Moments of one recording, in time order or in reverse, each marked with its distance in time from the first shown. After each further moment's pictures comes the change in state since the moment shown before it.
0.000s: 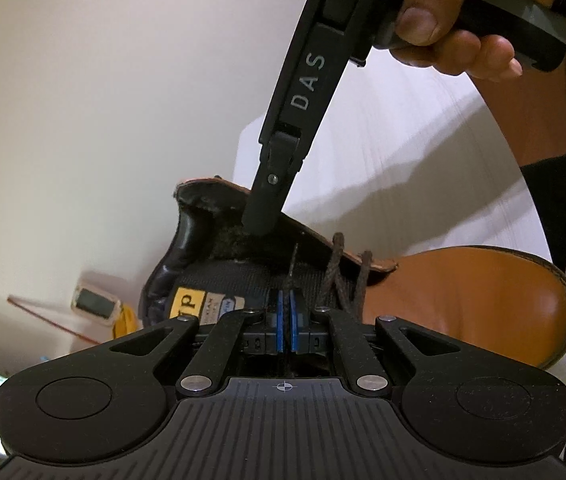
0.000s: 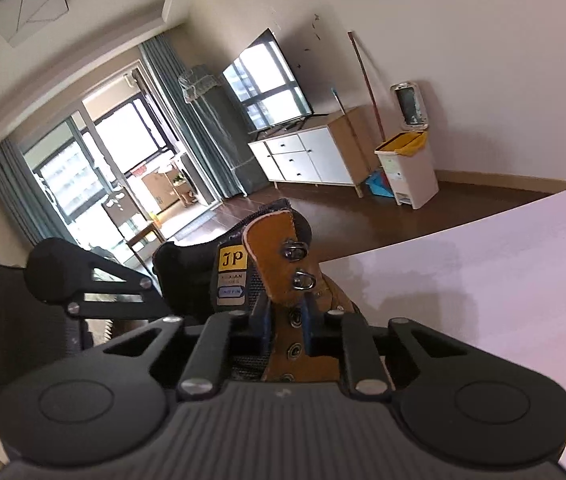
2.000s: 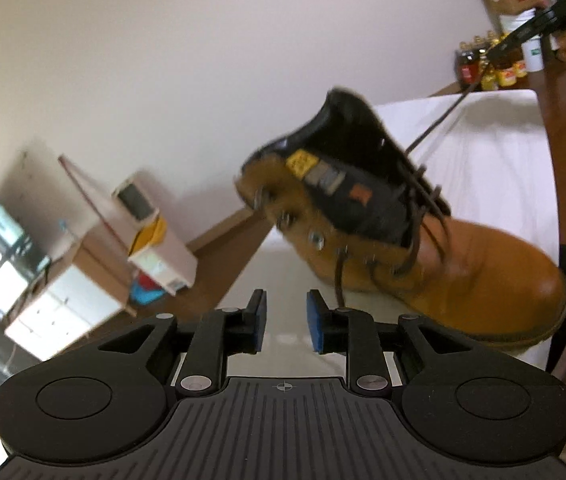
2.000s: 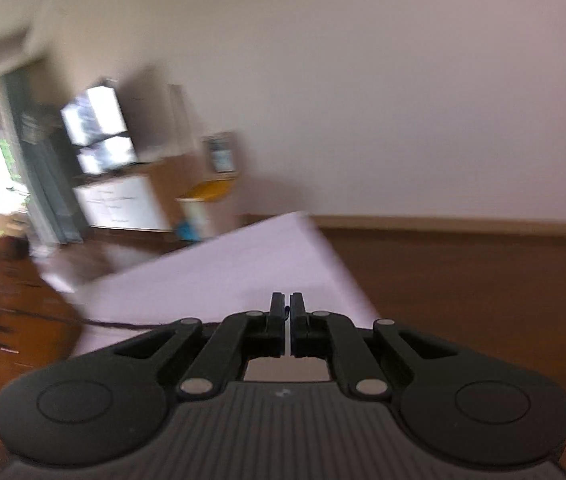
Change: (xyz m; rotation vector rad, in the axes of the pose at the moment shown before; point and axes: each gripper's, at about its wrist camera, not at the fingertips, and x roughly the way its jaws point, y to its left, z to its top) left arm -0.038 0.018 -0.113 -0.562 -0.010 0.132; right arm -0.184 -0.139 -0.033 0.030 -0.169 -0.662
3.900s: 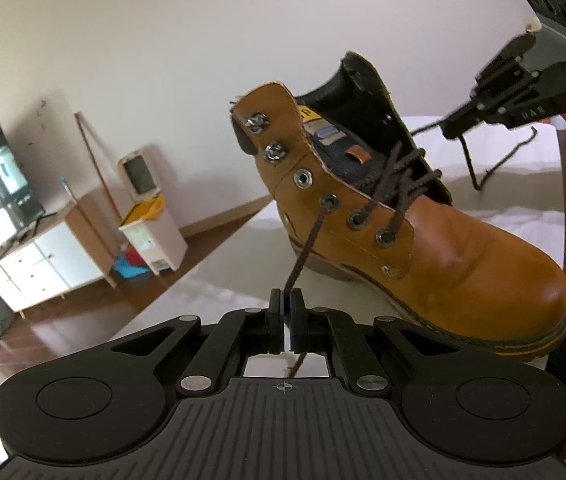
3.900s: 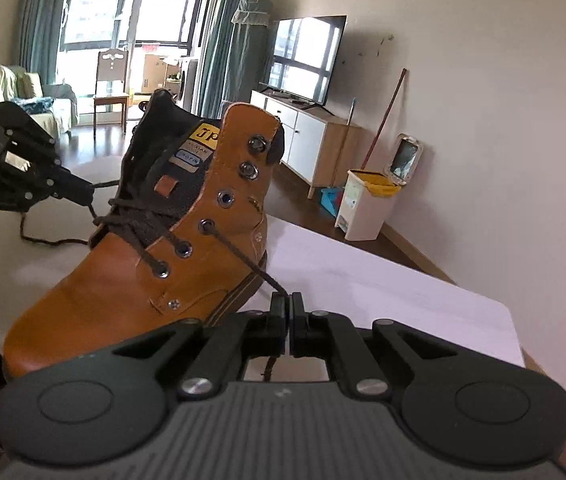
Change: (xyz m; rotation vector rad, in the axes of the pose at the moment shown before) left arm 0.006 -0.017 -0.029 -0.184 -0.057 0.005; right arm 0.035 0.227 -0.026 -0.669 0.039 0.422
